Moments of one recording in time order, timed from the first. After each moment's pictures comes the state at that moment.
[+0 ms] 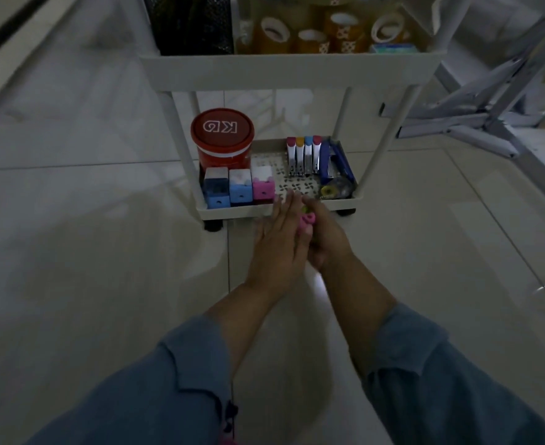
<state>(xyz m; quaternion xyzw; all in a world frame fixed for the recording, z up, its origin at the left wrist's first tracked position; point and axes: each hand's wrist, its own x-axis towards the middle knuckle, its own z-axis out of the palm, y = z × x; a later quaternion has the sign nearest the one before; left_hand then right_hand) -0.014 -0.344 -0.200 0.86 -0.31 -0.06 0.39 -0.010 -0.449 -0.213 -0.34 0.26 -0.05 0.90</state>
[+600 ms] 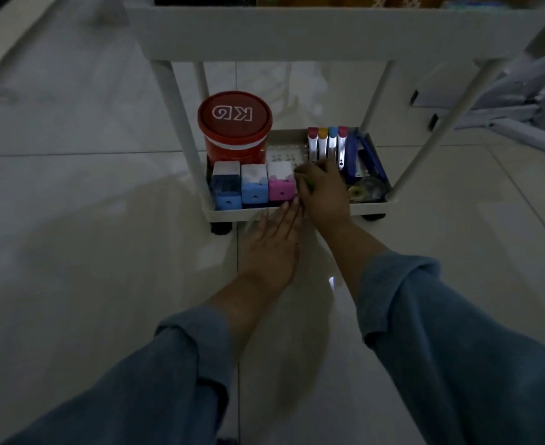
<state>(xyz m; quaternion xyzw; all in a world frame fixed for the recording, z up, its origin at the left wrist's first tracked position) 0.043 -0.334 -0.251 0.93 -0.36 -0.04 0.04 0.085 -0.475 -0.256 -0.92 0.14 -0.18 0.32</state>
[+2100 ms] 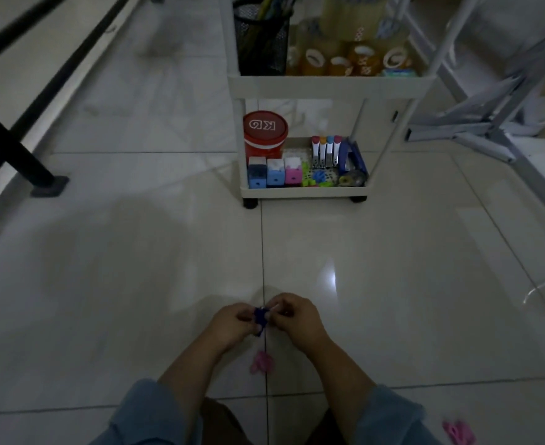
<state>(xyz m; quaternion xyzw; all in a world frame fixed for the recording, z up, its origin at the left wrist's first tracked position) -0.121 -0.172 -0.212 0.82 0.01 -0.40 0.40 -0.176 -0.310 -0.233 -0.76 0.21 0.09 0.60</state>
